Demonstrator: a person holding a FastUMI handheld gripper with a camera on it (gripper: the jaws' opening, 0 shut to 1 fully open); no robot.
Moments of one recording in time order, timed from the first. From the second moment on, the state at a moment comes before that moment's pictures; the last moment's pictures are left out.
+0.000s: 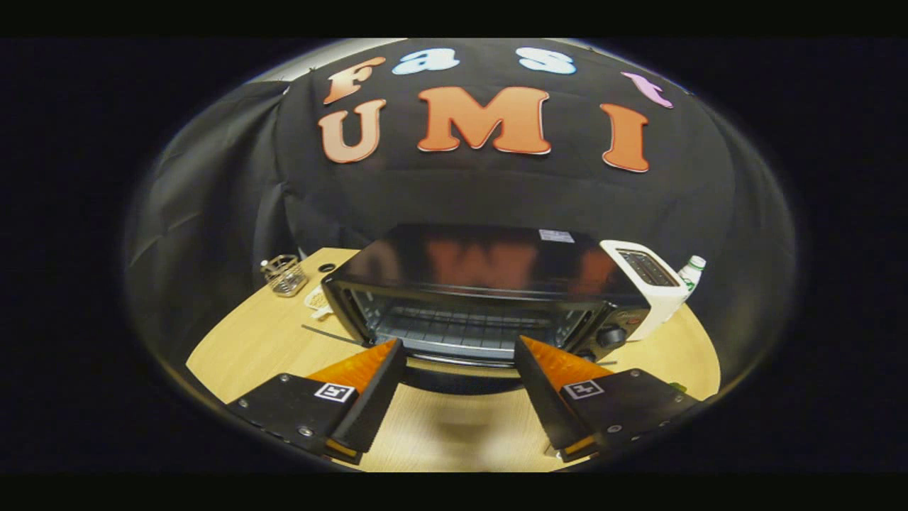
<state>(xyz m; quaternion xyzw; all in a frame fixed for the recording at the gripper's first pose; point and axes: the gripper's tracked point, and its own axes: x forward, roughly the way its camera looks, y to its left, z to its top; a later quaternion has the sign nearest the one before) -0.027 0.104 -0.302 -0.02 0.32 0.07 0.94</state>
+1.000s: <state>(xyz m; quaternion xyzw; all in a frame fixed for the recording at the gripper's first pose) -0.119 0.107 -0.413 -0.01 0.51 0.11 0.85</state>
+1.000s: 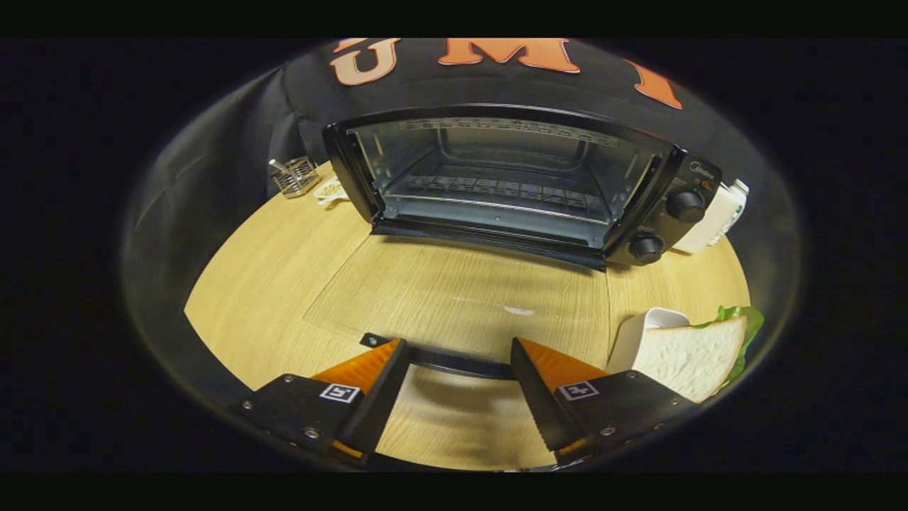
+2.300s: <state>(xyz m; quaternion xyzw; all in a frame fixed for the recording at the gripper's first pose) -0.123 -0.149 -0.346 0.02 0.48 -0.09 0.87</state>
